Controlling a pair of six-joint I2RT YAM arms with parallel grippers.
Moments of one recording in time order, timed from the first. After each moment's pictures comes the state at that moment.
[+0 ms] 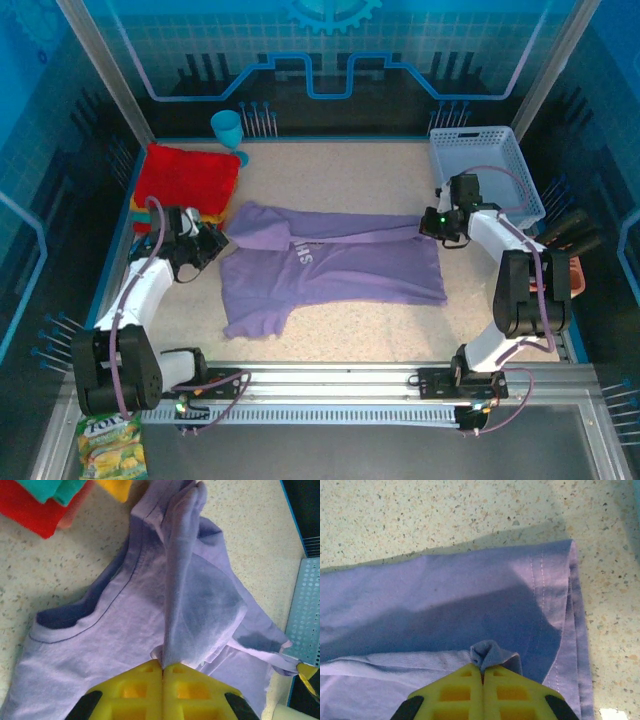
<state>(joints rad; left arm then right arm) 0.17 1.20 0.71 -0.42 0.50 -0.68 -0.01 1.62 1.03 -0.49 -0.27 0.28</state>
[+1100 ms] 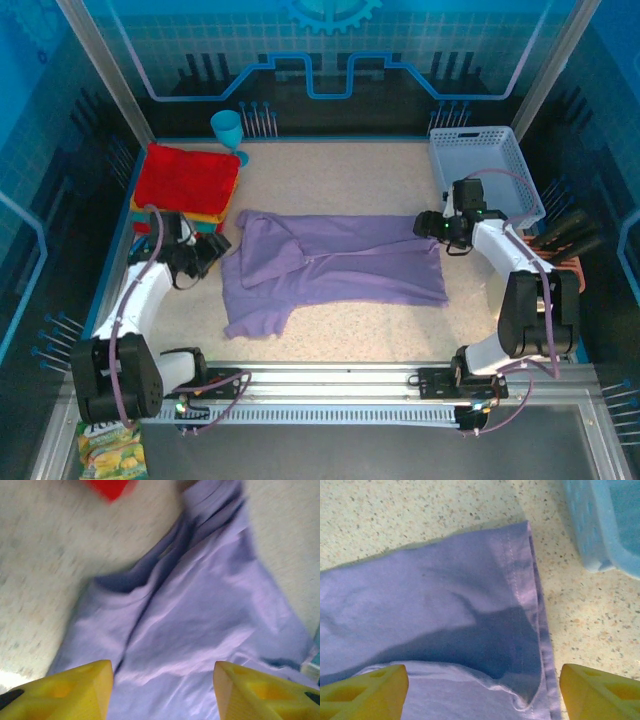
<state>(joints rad) 0.17 1.18 0.75 -0.55 0.41 -0.68 0.00 1.50 0.98 -0.53 -0.15 0.30</state>
